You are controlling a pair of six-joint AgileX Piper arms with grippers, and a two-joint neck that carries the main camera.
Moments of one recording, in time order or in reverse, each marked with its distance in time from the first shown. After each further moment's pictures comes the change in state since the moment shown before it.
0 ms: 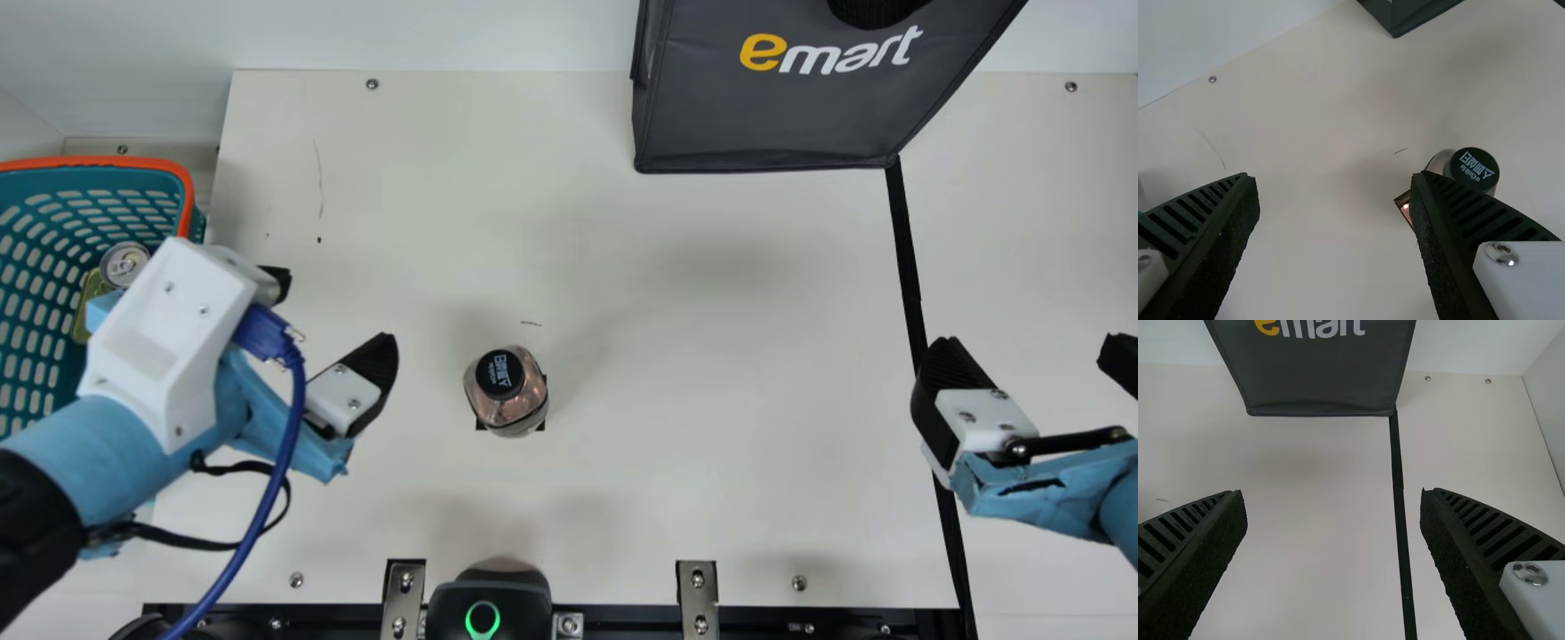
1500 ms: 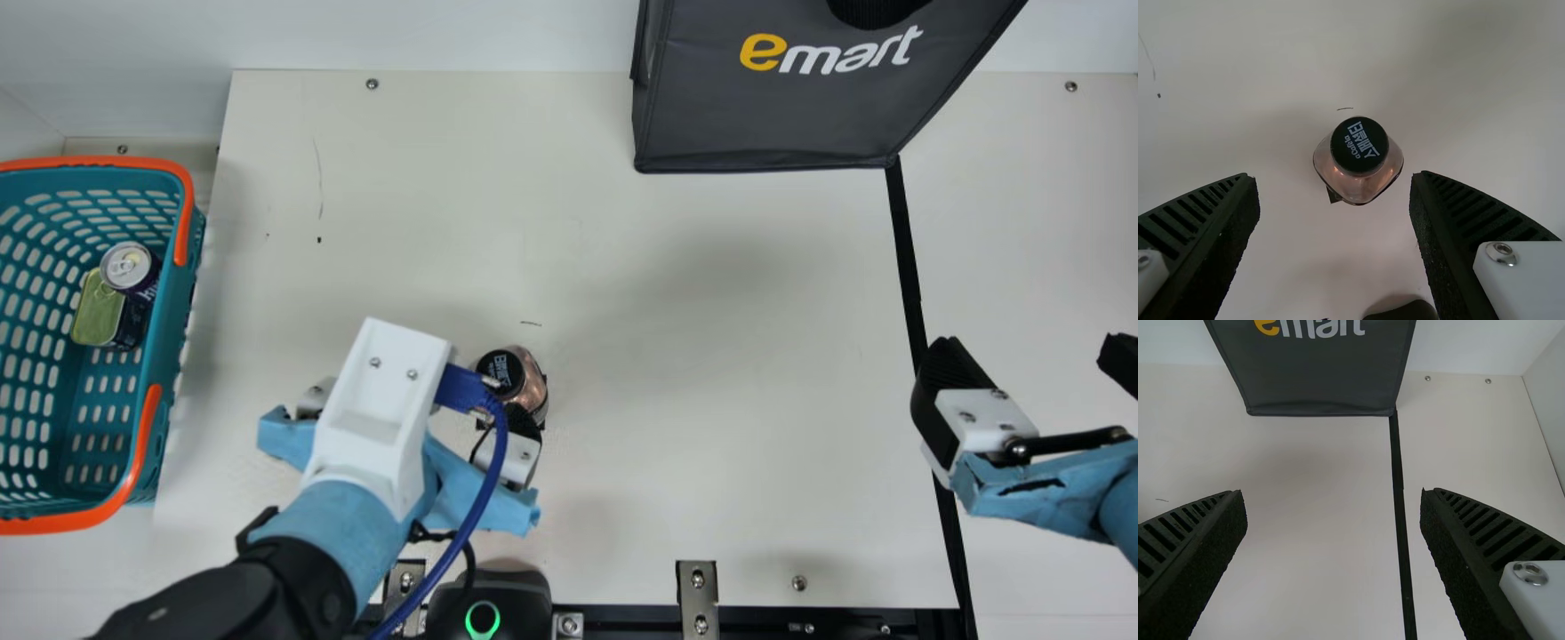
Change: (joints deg) left arm -33.8 16.5 -7.9 20.9 17.1 -53.5; right arm 0.0 0.0 0.0 0.0 0.0 0.0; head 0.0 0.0
